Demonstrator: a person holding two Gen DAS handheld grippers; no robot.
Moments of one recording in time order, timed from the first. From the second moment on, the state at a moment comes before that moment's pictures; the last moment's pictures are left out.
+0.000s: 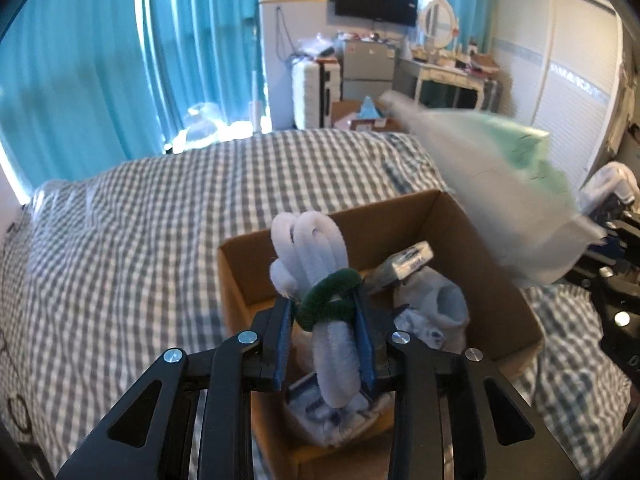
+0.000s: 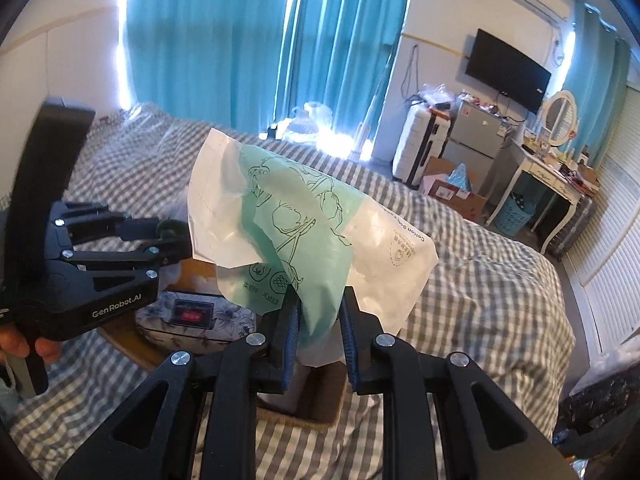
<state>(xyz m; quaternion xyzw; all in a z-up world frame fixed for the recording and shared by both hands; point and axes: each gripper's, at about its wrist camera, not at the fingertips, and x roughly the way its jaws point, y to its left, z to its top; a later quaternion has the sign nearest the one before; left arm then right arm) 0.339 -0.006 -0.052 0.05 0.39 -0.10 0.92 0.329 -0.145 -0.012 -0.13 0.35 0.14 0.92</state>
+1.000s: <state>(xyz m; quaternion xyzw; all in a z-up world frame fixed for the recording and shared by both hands) 0.275 0.074 0.018 0.05 0.32 -0.02 0.95 0.332 -0.112 -0.030 -0.11 0.37 0.19 0.90</state>
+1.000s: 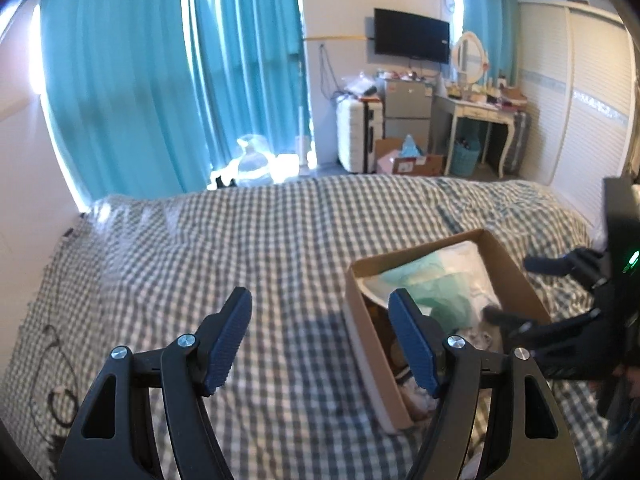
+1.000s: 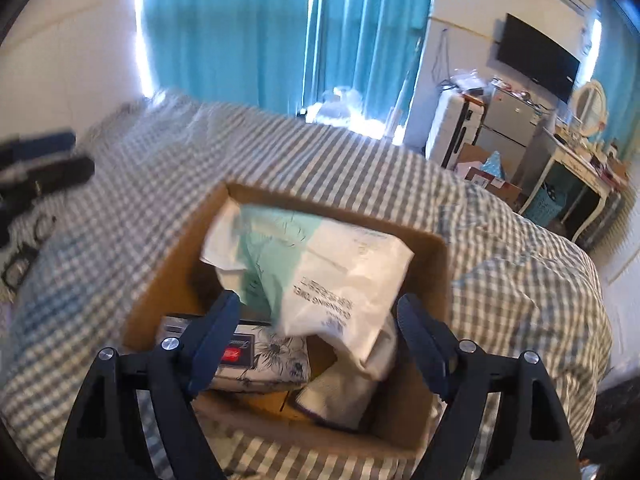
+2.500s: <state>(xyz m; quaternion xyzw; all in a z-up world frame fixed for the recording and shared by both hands) 0.168 0.042 -0.142 0.00 0.41 -0.01 0.91 0.192 -0.111 -0.165 -0.07 0.50 0.25 0.83</state>
